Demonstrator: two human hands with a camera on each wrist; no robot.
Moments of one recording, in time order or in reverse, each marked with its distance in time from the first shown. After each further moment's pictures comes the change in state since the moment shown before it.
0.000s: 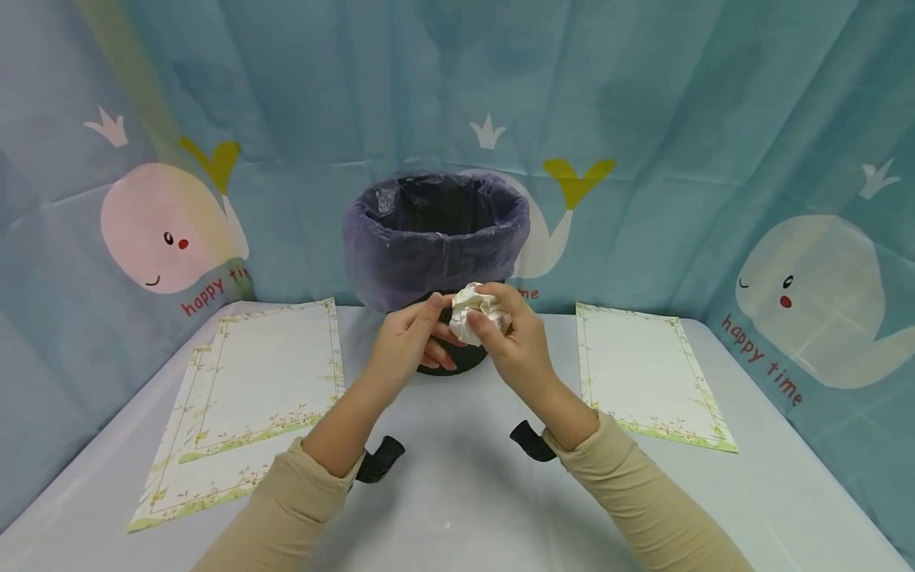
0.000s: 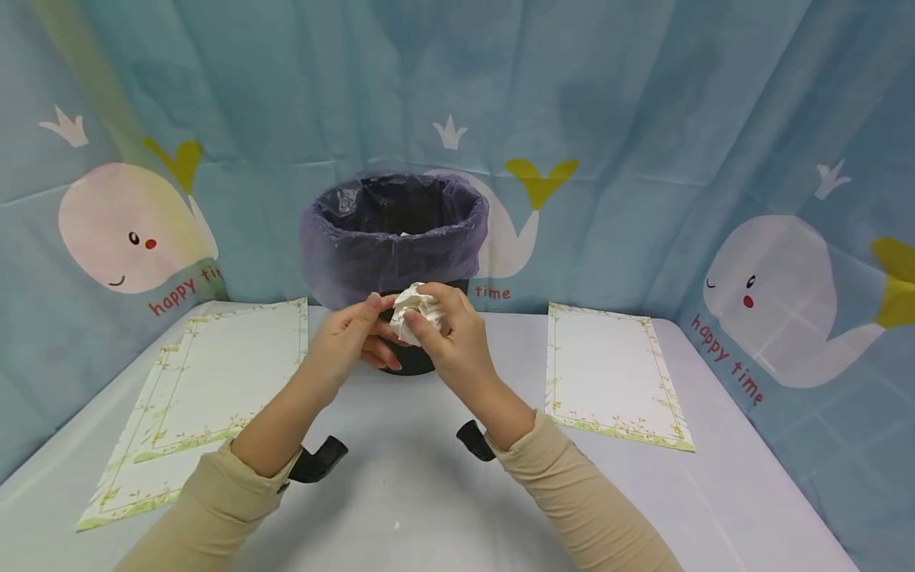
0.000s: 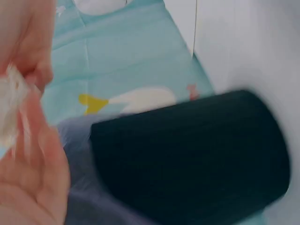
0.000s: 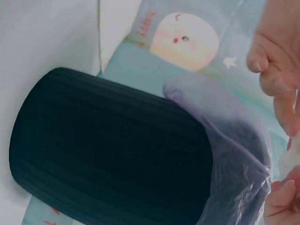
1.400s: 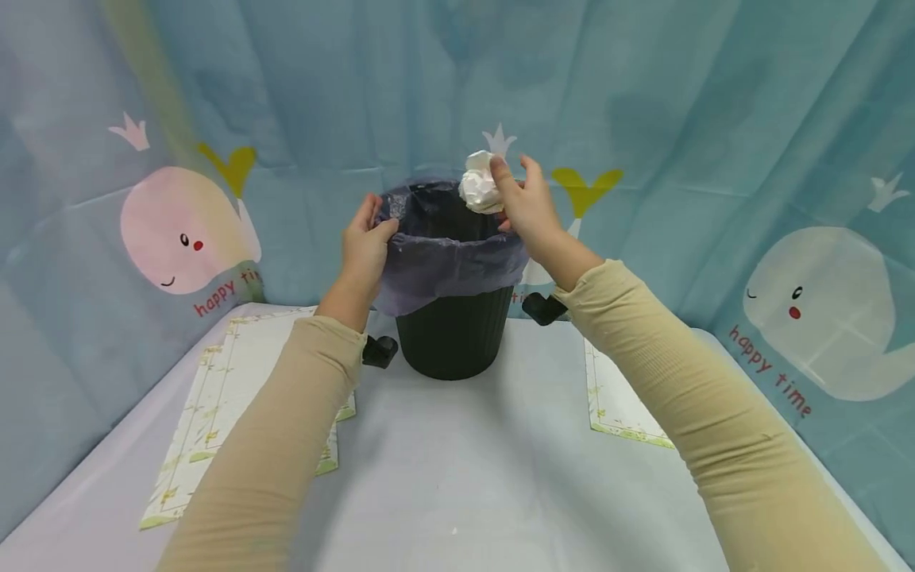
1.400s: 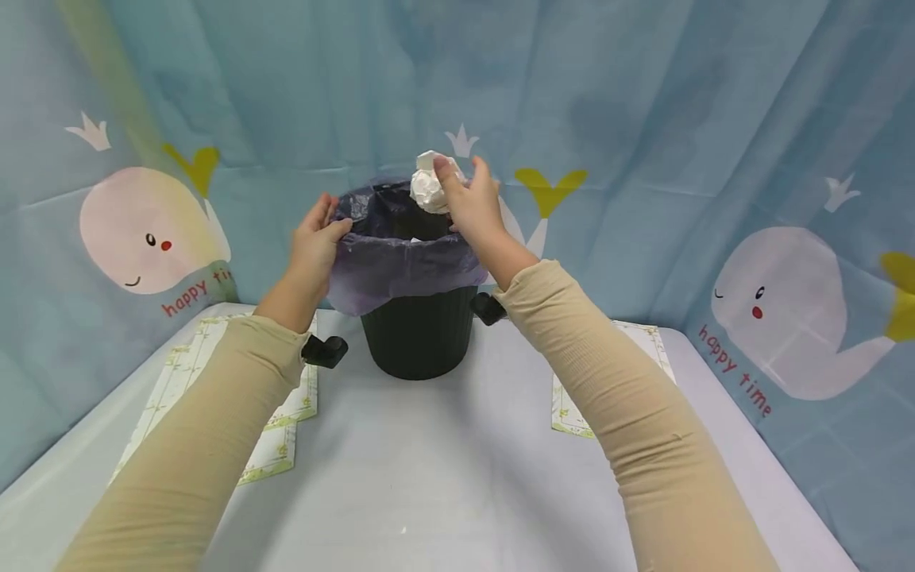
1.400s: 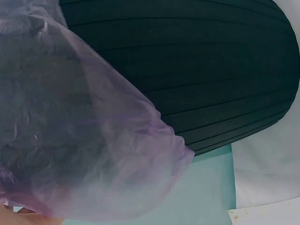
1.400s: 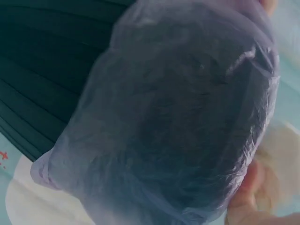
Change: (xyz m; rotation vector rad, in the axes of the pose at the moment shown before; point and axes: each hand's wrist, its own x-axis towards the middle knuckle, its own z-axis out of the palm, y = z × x) left_hand 0.104 0.013 -0.065 -0.193 0.282 -0.127; right_hand 0.156 -0.013 -0.020 -0.002 -0.045 0.528
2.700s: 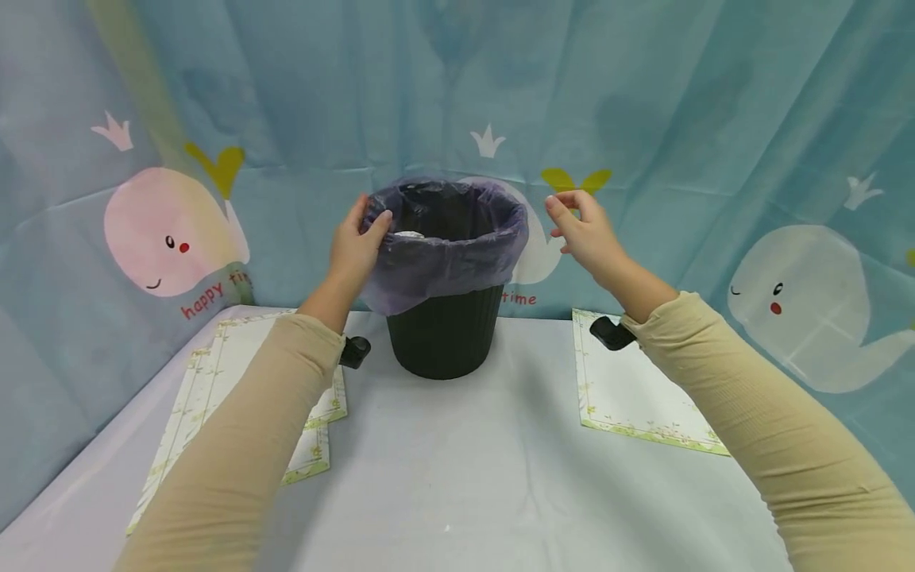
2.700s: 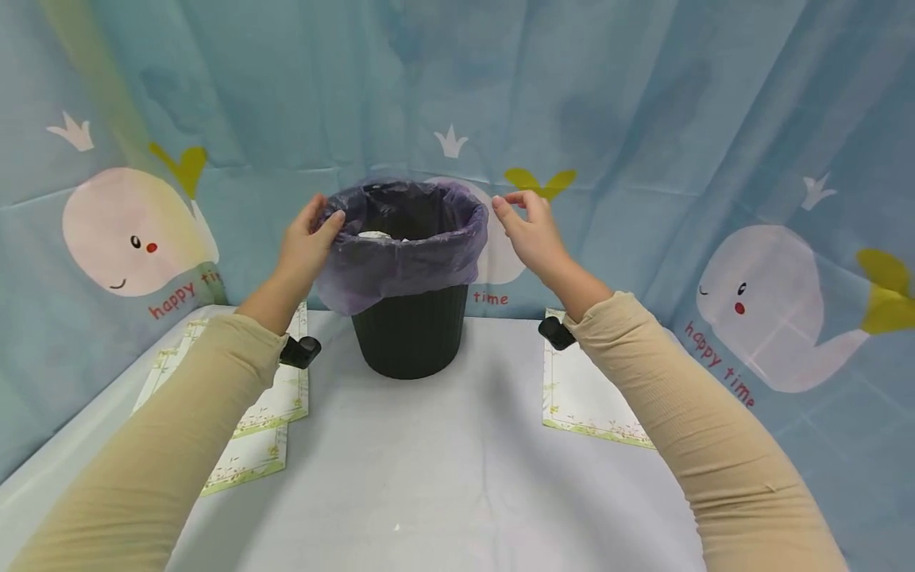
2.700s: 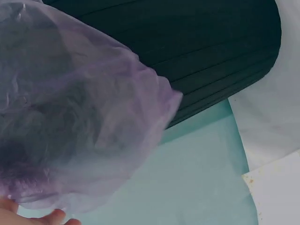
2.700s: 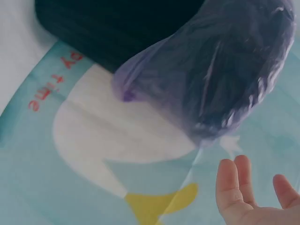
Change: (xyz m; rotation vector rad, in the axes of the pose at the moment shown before) left_hand 0.006 -0.002 -0.011 0.369 -0.018 0.116; right_hand -0.028 0.031 -0.071 -0.264 -0.033 -0.028
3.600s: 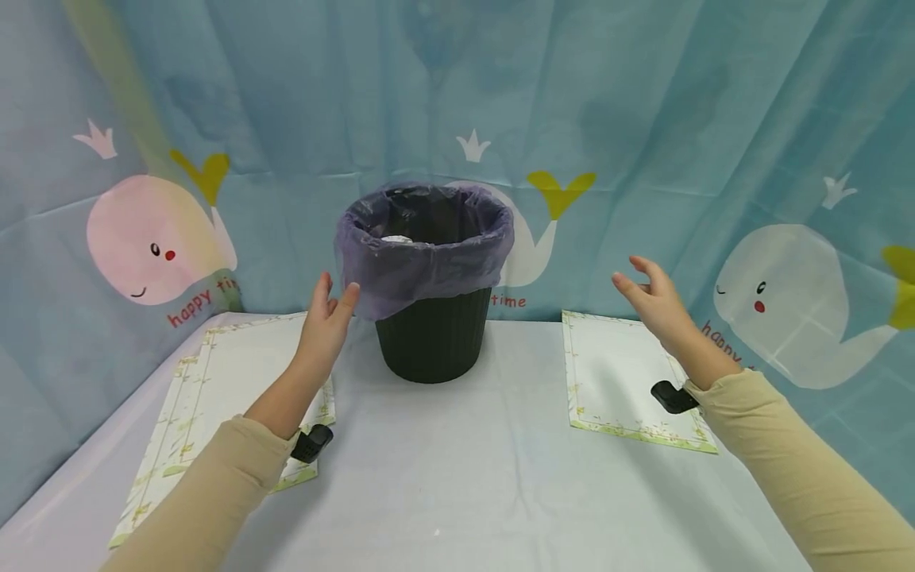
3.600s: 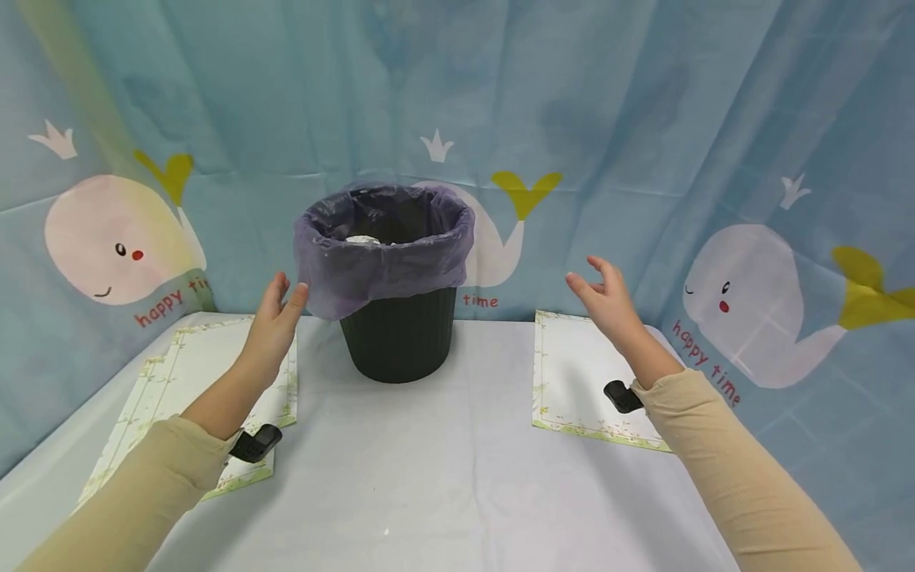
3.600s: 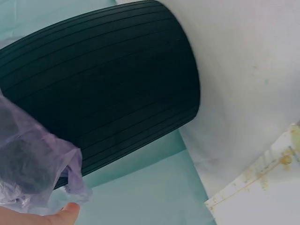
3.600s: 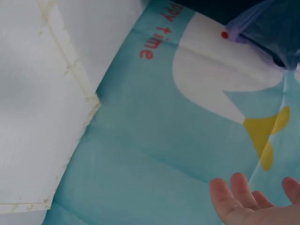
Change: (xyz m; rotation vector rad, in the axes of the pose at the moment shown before) left_hand -0.075 -0.057 -0.020 -0.076 -0.130 -0.128; right_hand -0.057 0.114 -0.060 -0.038 -0.012 0.094
